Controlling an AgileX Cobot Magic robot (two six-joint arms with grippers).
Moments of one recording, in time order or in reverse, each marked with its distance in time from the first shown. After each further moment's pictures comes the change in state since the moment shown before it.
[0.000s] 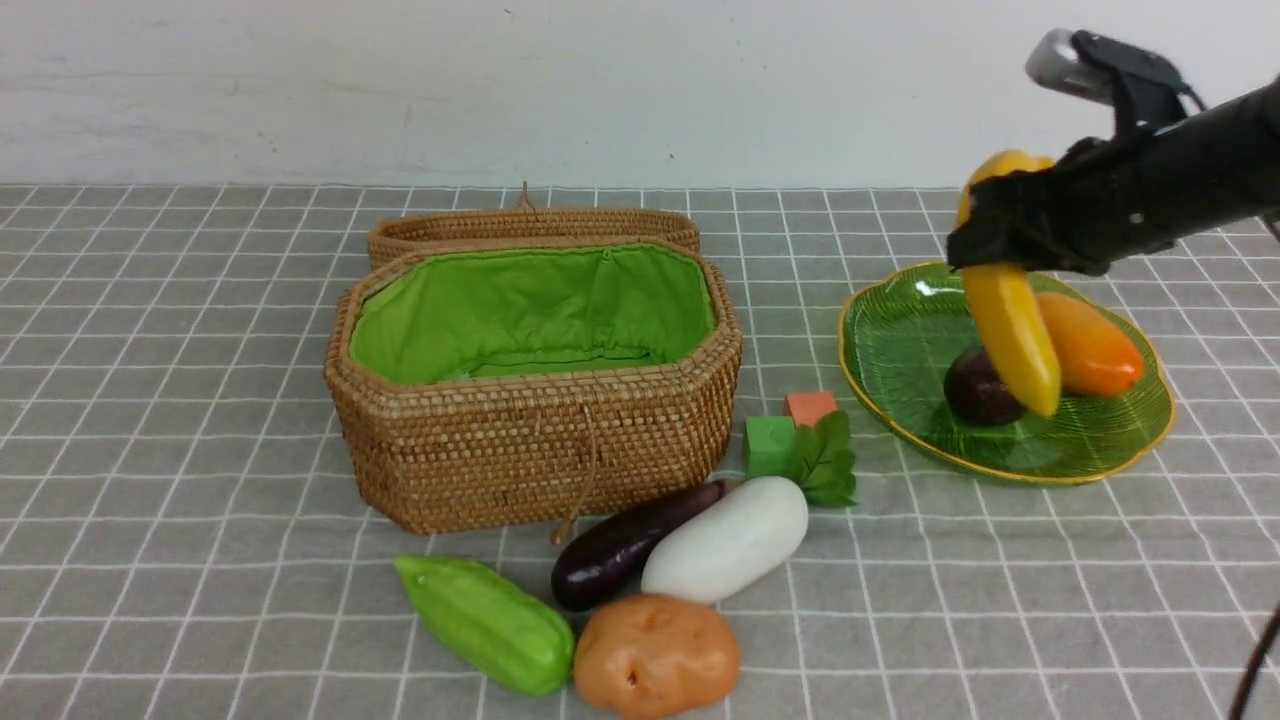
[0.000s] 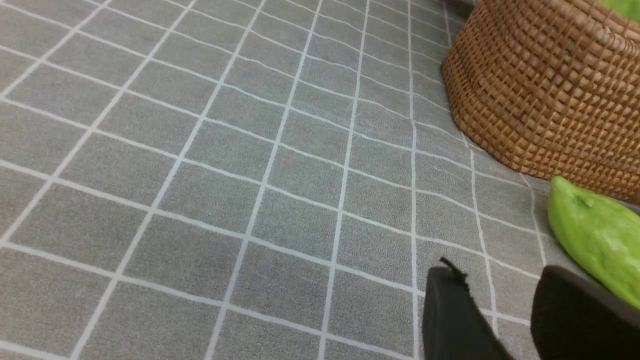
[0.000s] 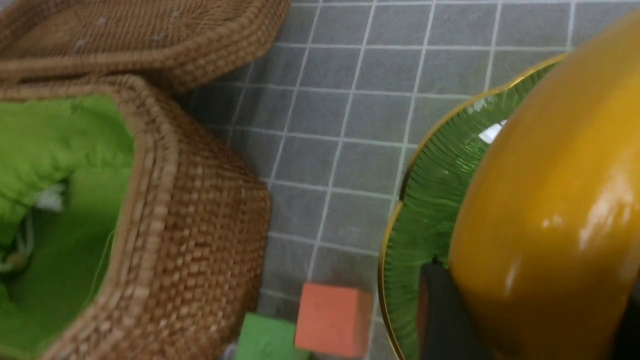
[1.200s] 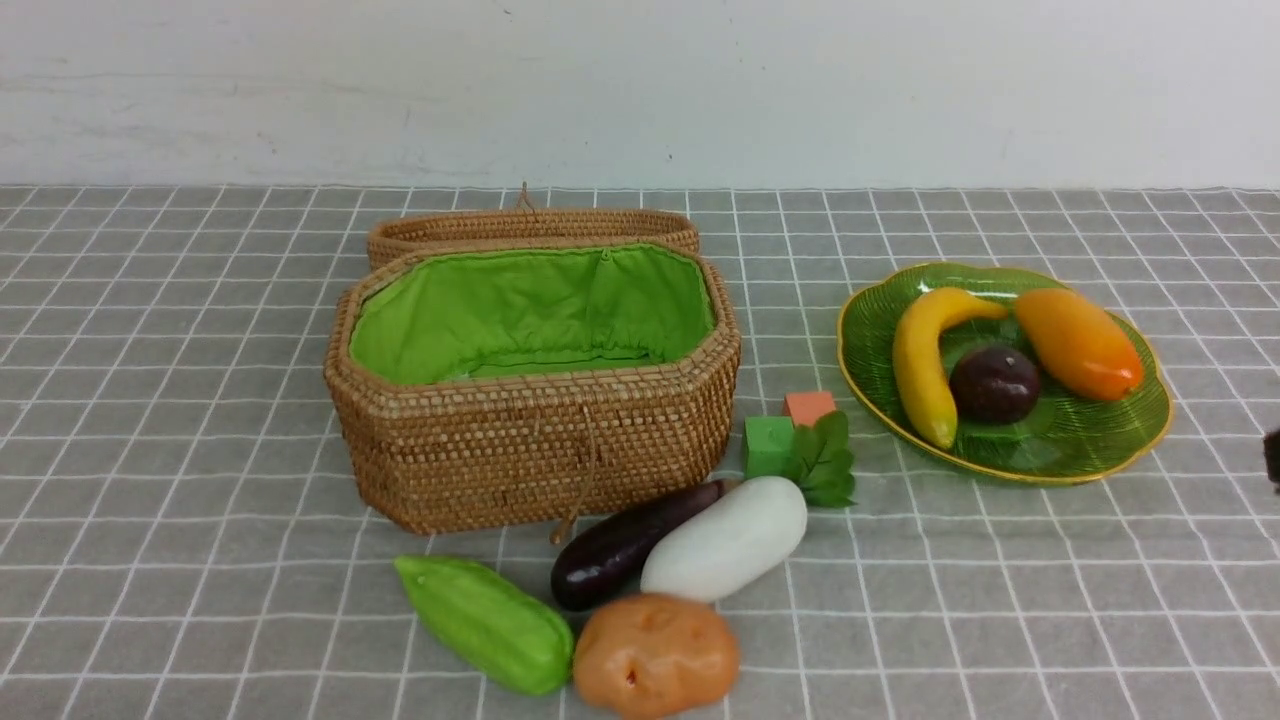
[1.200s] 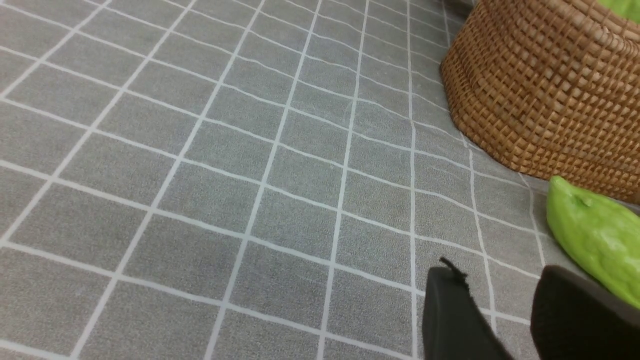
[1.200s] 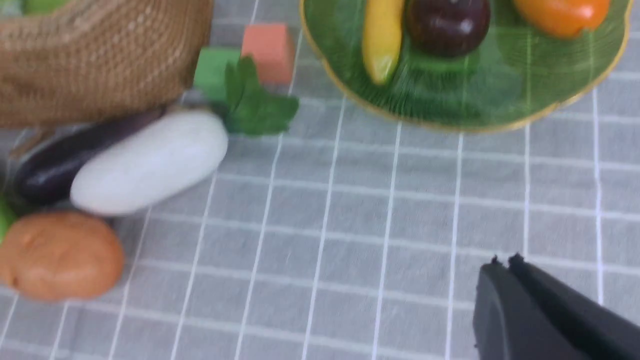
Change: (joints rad) right arm -0.109 -0.927 0.707 -0.271 0.161 0.087; left arm 0.000 0.000 0.000 0.000 0.000 0.000
